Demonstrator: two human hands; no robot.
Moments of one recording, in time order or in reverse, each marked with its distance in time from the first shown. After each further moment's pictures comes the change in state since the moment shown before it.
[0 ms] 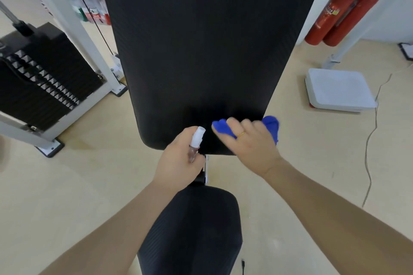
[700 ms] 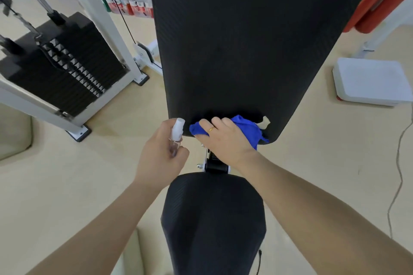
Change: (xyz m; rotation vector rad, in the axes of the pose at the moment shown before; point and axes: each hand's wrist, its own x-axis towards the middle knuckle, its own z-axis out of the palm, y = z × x) left_hand -0.036 -0.034 -0.061 0.030 0.164 -0.130; right_hand 0.062 -0.090 -0.005 0.285 -0.285 -0.103
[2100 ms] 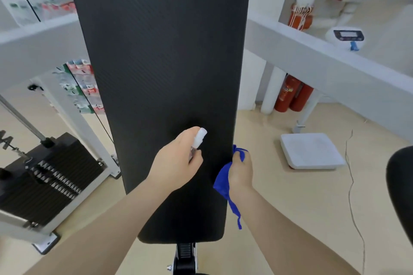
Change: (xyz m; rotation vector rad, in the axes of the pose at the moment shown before) left_hand 0.098 0.279 -0.048 0.287 -0.013 0.532; right_hand 0.000 0.183 -0.187 1.554 0.571 1.564
